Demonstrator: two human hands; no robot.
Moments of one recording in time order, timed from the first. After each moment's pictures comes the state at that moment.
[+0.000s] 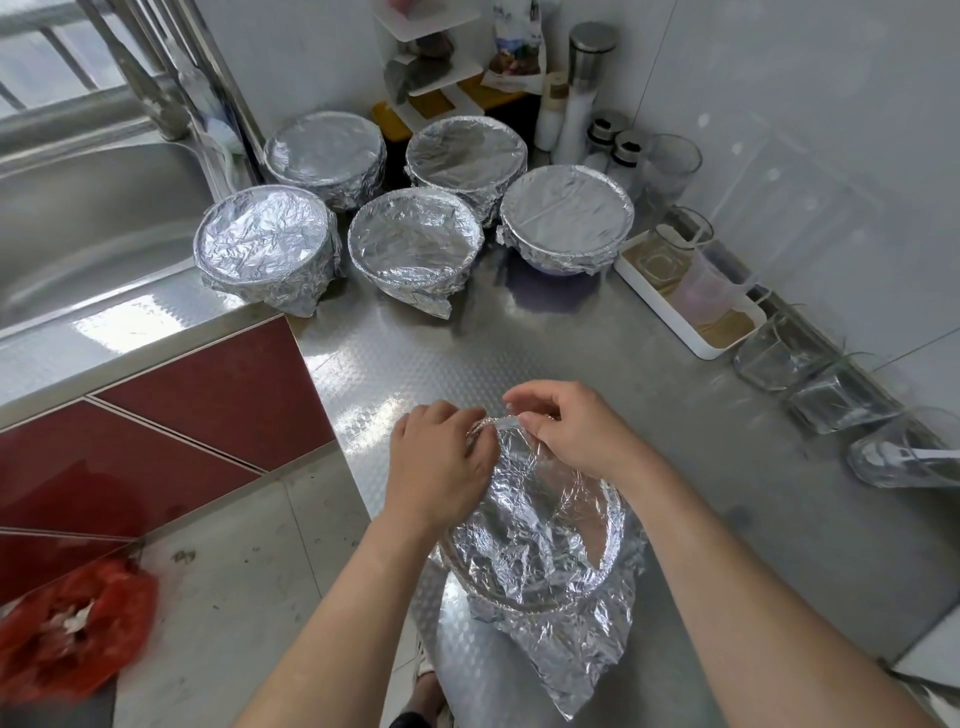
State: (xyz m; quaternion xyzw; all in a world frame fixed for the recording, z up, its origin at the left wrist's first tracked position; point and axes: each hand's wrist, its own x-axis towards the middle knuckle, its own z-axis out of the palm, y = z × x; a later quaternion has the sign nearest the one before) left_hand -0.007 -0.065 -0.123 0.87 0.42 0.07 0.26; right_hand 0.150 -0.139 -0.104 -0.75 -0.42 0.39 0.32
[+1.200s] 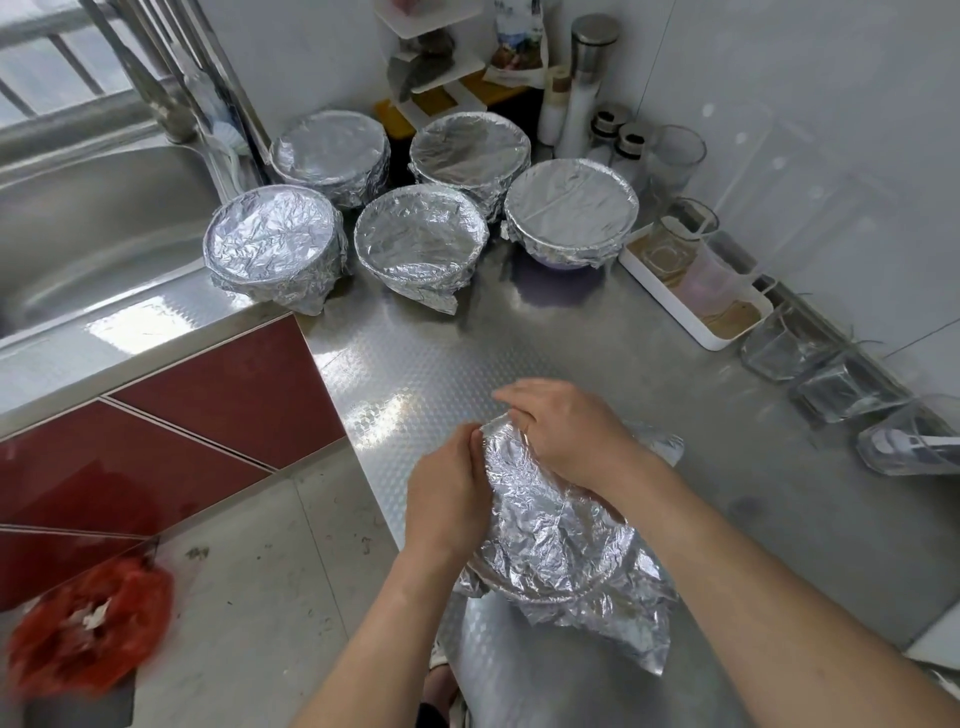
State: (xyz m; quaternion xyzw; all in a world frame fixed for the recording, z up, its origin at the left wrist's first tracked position) left_hand -0.018 -0.098 -0.124 0.79 0.48 0.13 0.35; right_hand 0.138 -0.135 -0.116 -0.77 -0.59 0.20 0.15
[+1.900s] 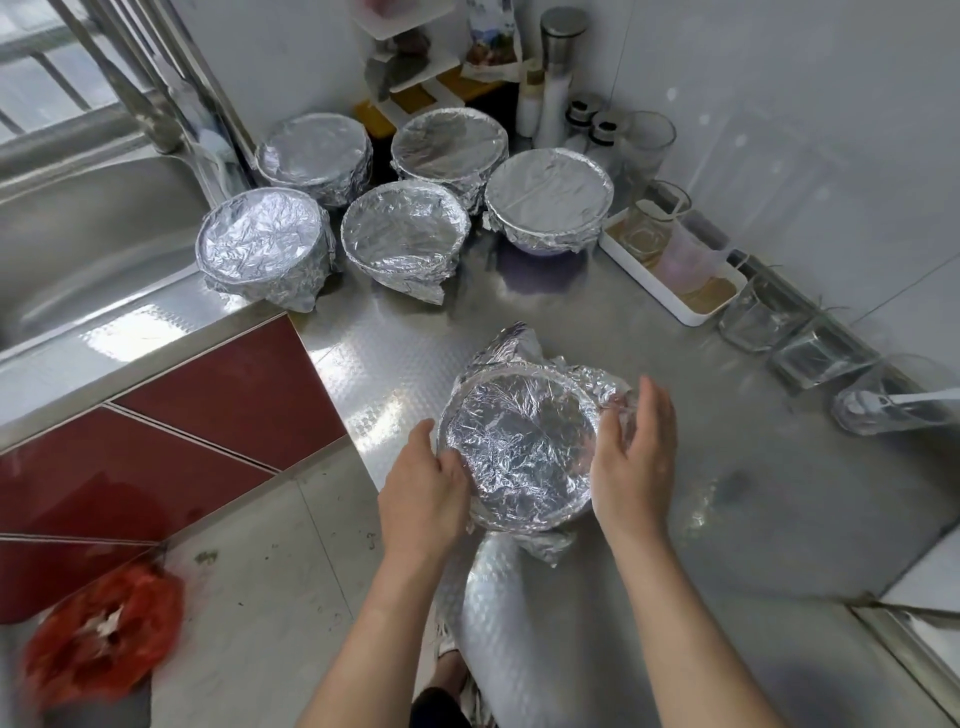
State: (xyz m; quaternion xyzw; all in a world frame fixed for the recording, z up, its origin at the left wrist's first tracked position) left_hand -0.036 -0.117 -0.092 0.72 0.58 0.07 0.37; right_hand 0.102 -0.211 -0.130 -0.86 -0.14 0.10 0.48
